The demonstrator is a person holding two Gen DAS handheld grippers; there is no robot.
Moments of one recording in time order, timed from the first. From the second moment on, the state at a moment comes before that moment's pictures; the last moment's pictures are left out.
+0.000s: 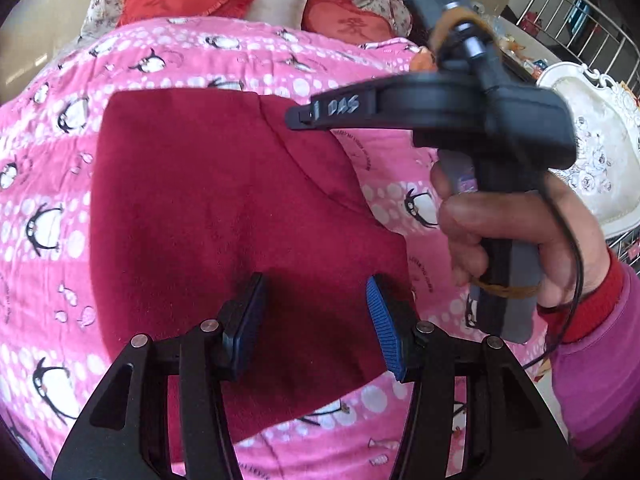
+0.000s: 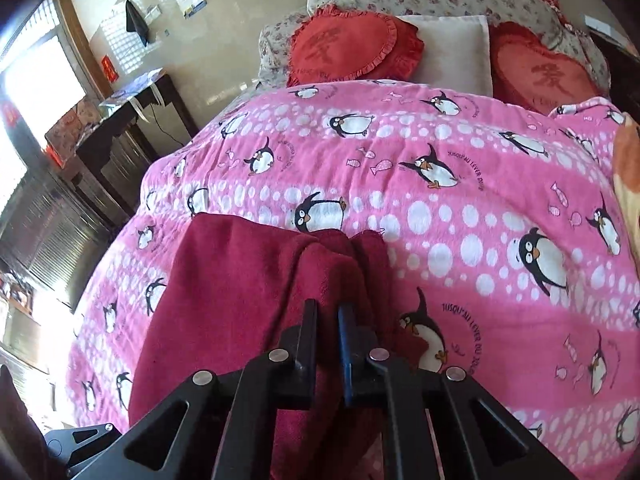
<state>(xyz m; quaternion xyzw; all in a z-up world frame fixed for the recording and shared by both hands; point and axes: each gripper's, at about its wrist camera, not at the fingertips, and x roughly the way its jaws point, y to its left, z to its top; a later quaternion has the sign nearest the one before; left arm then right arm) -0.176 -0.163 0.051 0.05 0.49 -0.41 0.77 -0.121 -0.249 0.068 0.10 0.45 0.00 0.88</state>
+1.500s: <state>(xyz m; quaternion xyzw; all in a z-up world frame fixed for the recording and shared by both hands) -0.166 -0.091 0.085 0.08 0.43 -0.25 0.86 -0.247 -0.182 0.111 0.12 0.41 -0.03 0.90</state>
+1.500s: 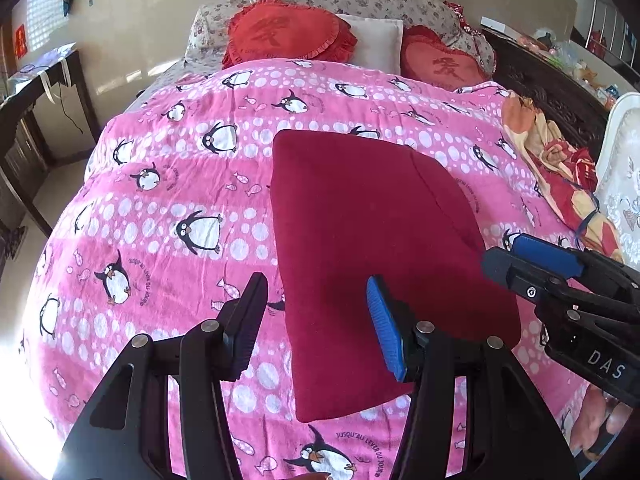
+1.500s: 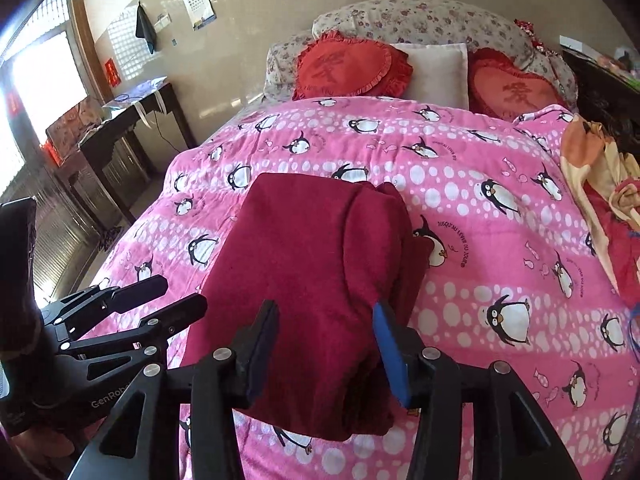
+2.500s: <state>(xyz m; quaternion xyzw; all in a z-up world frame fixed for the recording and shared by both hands) -0.166 -0.088 0.084 0.08 0.44 -0.24 0.86 -0.245 -0.177 0.104 0.13 0.42 -0.02 0.90</state>
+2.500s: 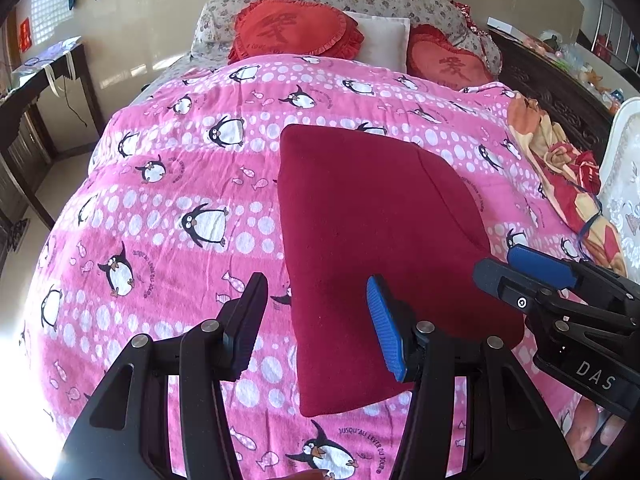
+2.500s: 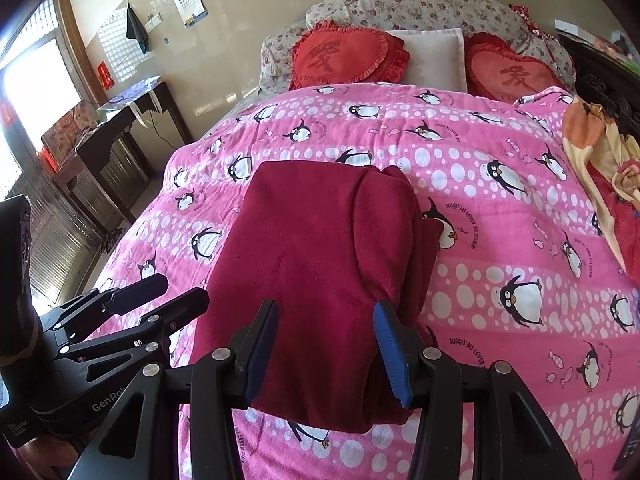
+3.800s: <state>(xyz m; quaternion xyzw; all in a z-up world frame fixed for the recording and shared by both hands) -0.163 -0.090 0.075 0.07 0.45 -0.24 0.86 -0.235 -0.178 0.092 0.13 0.44 -0.02 0.89</state>
